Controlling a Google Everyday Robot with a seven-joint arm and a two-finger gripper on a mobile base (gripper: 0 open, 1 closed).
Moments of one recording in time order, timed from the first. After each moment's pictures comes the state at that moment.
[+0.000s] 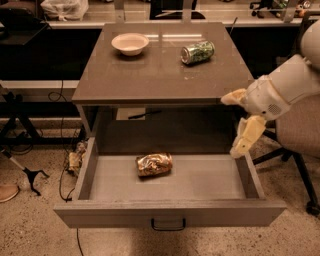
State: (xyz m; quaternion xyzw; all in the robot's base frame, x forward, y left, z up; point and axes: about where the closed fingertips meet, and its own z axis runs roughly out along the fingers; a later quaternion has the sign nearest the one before) arm 0.522 -0.174 0.830 -0.64 0.70 0.20 0.23
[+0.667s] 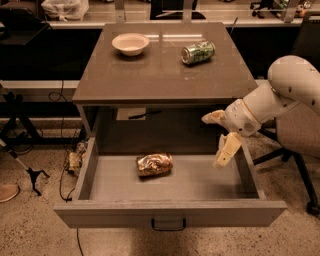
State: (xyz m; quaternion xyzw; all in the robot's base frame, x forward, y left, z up) arm 0.534 -0.143 0.751 -0.64 0.68 0.28 0.23
